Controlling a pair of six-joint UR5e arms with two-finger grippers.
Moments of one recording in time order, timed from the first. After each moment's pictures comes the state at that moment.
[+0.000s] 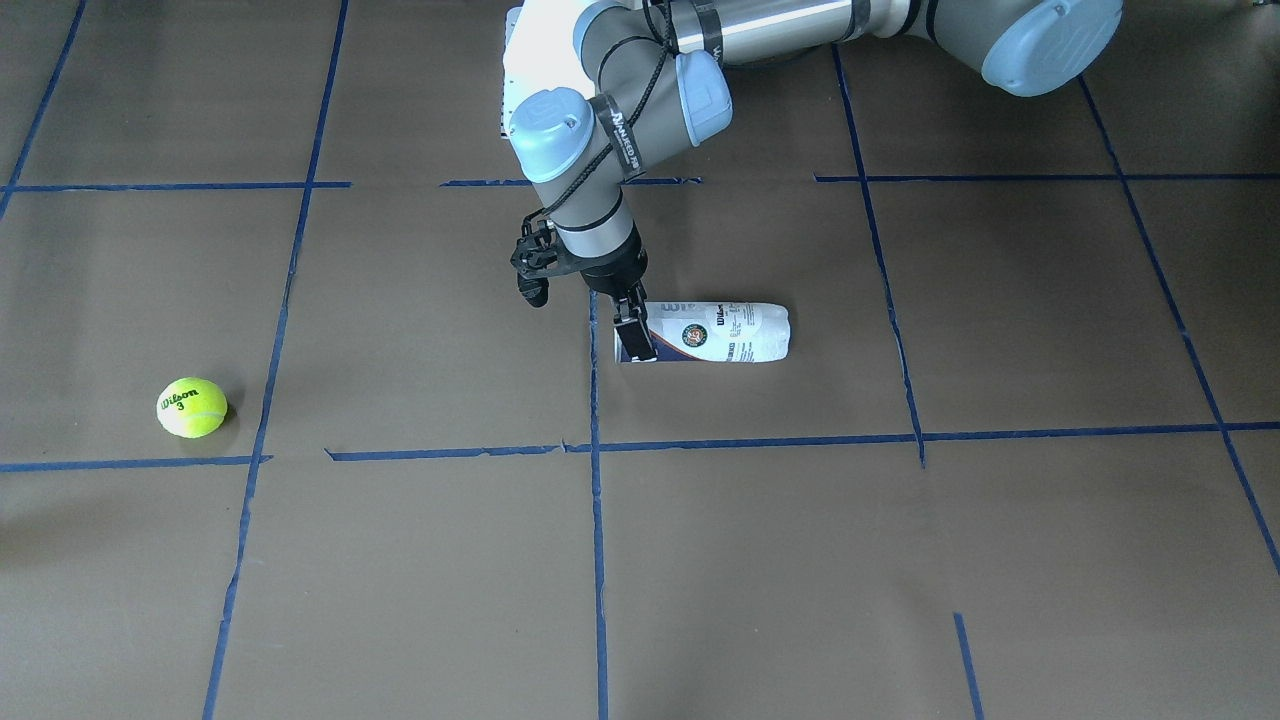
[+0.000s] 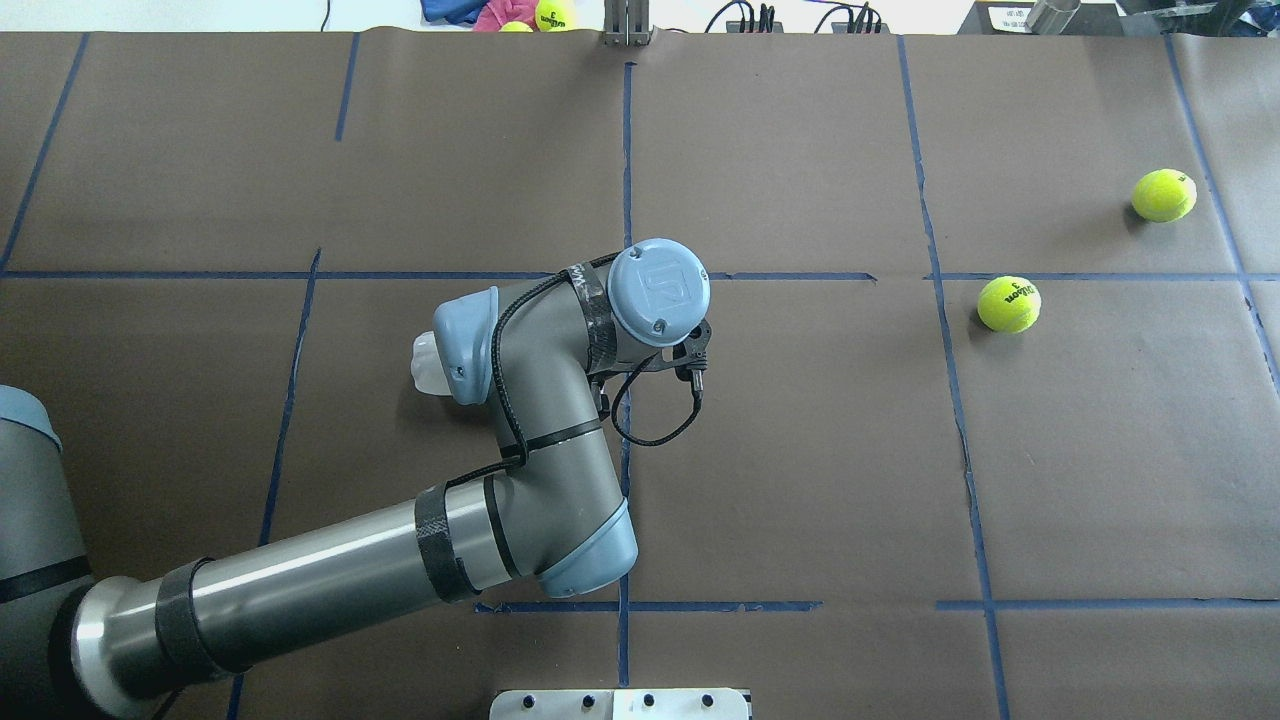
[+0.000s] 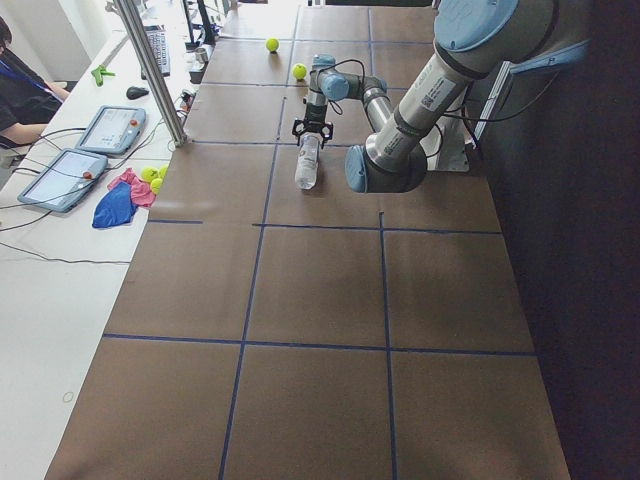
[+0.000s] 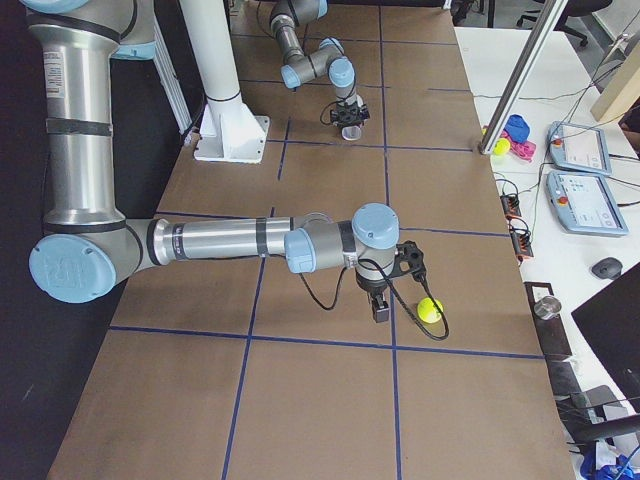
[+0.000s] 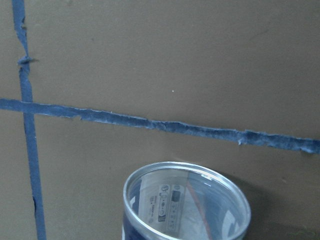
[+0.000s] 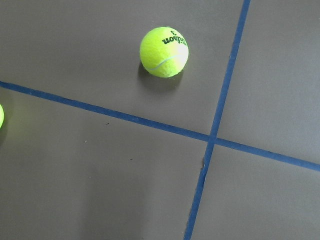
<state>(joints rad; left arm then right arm) -0.45 -2.53 -1.36 -1.35 -1.61 0.25 1.50 -1.59 1.68 -1.44 2.35 -0.05</state>
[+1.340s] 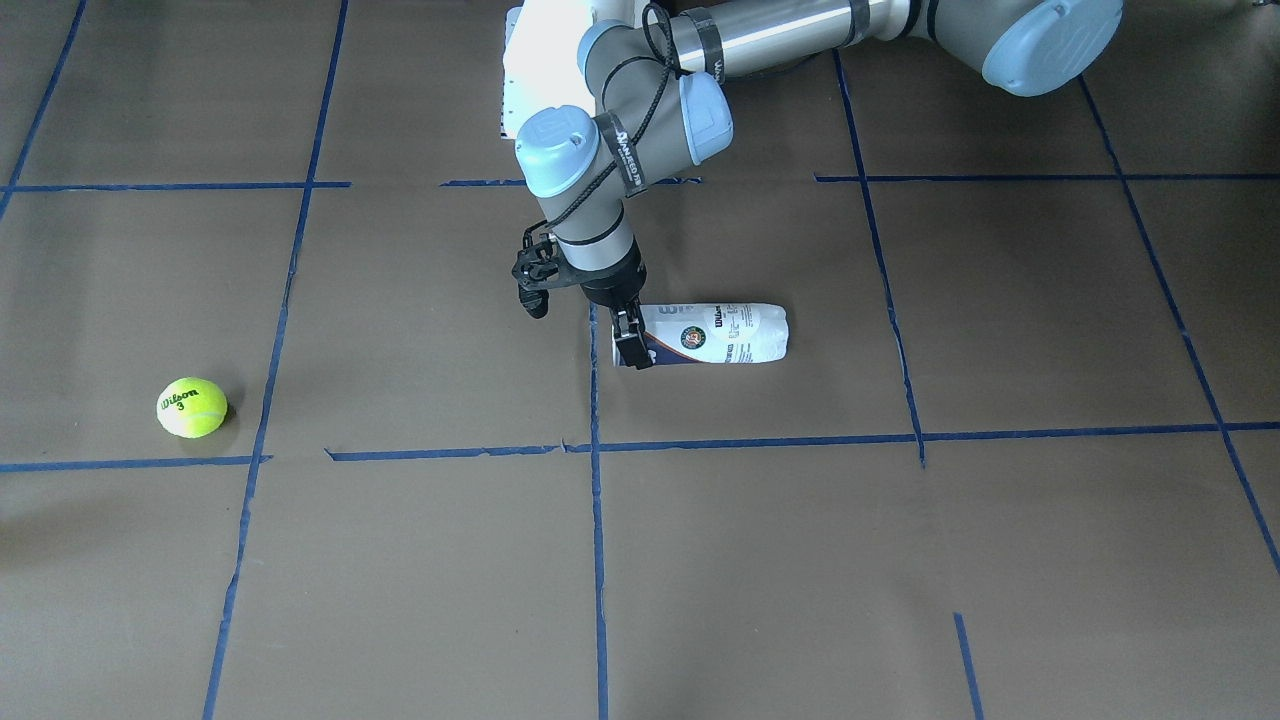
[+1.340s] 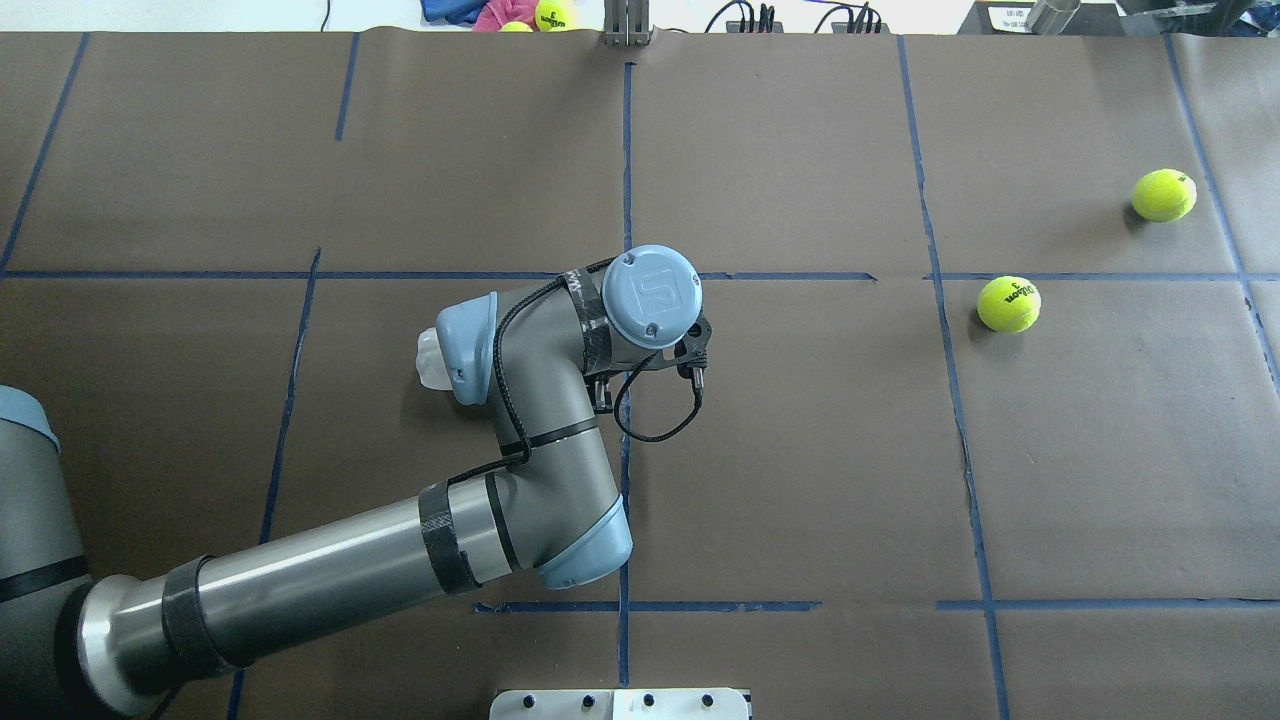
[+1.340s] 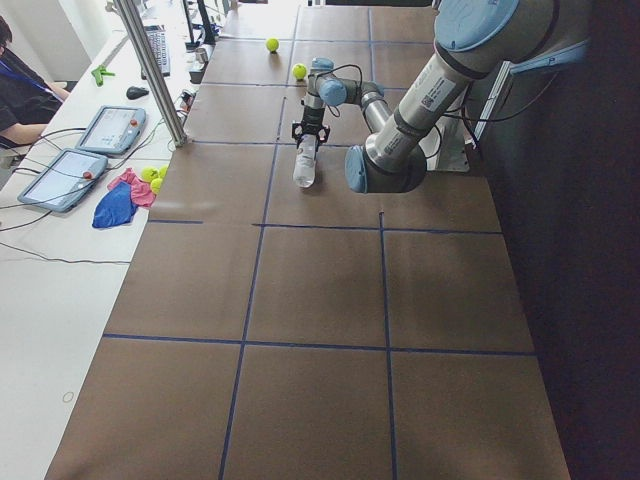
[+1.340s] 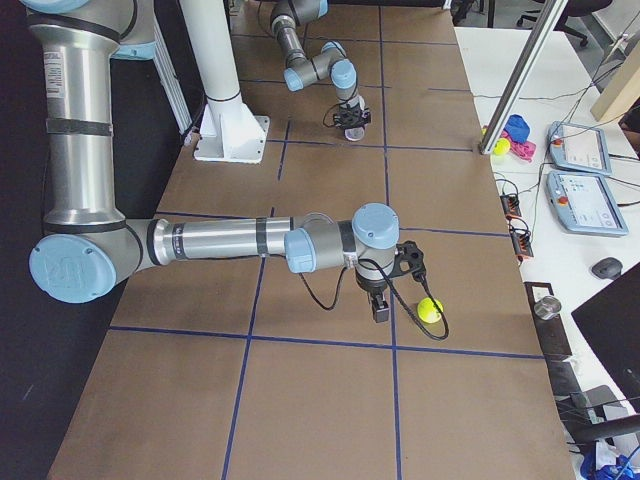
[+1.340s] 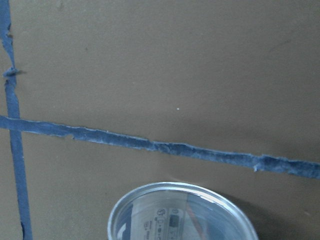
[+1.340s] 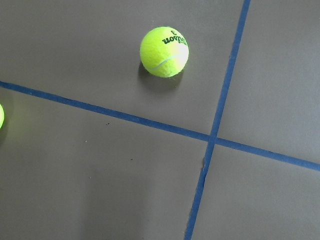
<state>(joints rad) -0.46 -2.53 -1.35 -1.43 -1.62 0.25 1.50 -1.59 1.69 -1.44 2.35 -0.05</state>
